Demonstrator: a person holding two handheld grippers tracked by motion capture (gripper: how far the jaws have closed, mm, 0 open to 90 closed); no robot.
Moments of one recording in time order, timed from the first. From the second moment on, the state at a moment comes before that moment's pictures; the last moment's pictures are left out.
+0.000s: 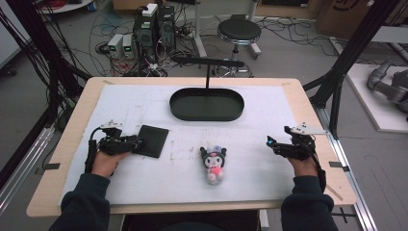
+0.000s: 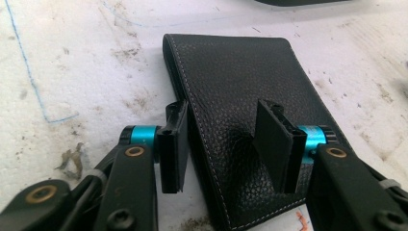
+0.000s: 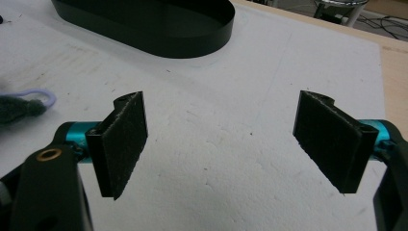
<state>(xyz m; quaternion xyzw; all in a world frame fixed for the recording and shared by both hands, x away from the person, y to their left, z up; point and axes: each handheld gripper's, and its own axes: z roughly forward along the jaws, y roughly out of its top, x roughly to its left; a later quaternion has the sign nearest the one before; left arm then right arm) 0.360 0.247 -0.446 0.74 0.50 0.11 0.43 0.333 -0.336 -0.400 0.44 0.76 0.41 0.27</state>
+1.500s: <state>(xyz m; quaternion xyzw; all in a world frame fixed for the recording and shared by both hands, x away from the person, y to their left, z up) 0.345 0.245 -0.392 0.68 0.45 0.18 0.54 0.334 -0.337 -0.402 0.44 0.76 0.40 0.27</state>
